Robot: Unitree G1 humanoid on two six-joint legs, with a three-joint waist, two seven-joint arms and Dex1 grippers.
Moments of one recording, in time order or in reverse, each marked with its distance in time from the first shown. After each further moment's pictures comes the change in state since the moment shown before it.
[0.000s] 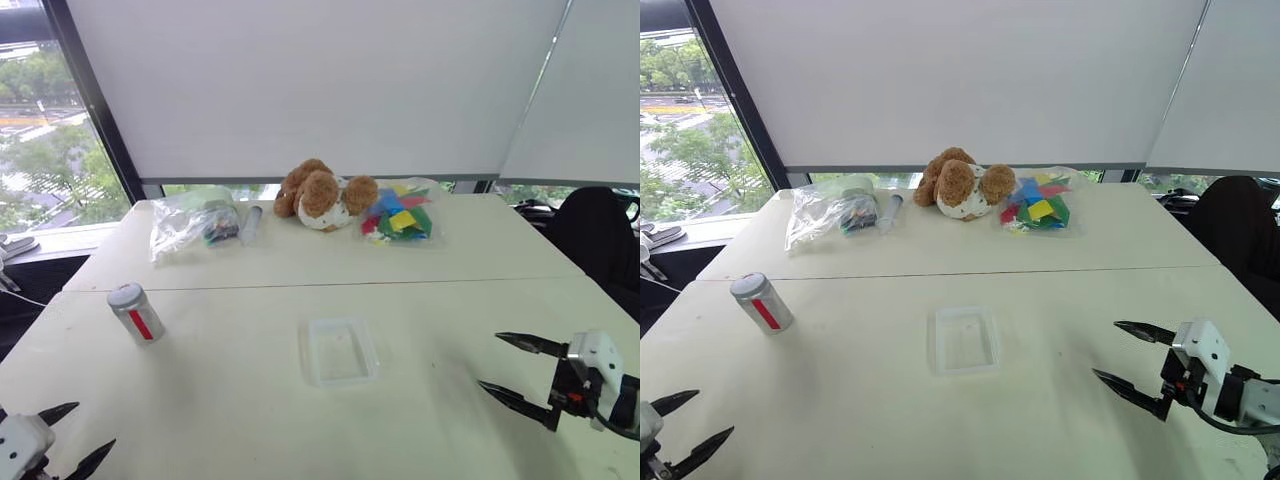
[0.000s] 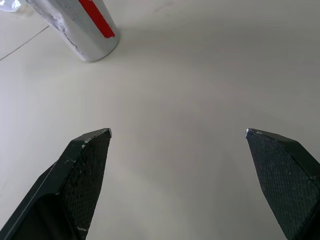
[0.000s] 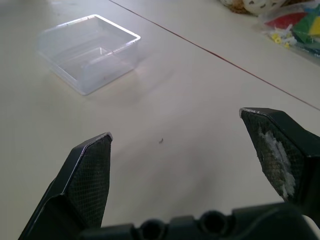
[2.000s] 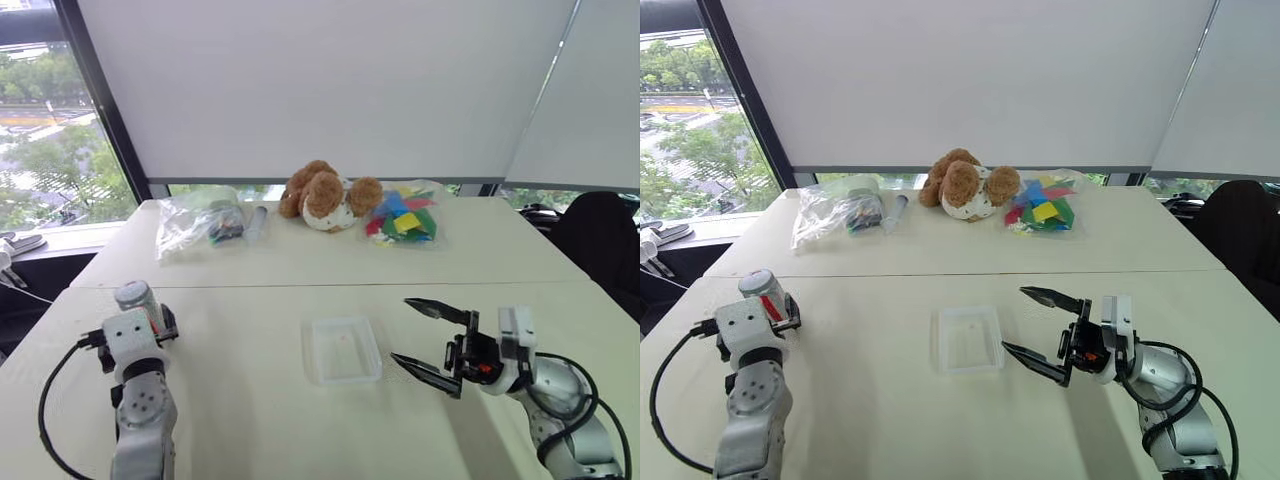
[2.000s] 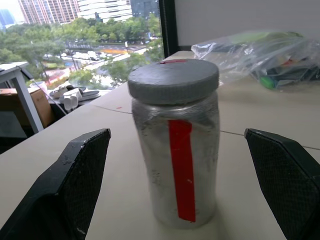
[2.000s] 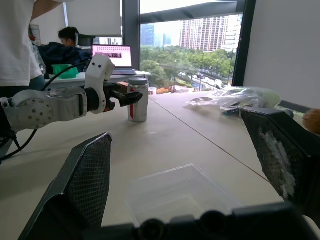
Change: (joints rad) left arm -0.700 -0.611 -0.270 -0.162 0.386 0.407 1.163; right arm -0.280 0.270 0.295 -0.106 0.145 -0.051 0.024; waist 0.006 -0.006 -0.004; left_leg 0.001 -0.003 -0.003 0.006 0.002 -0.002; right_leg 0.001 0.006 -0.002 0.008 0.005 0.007
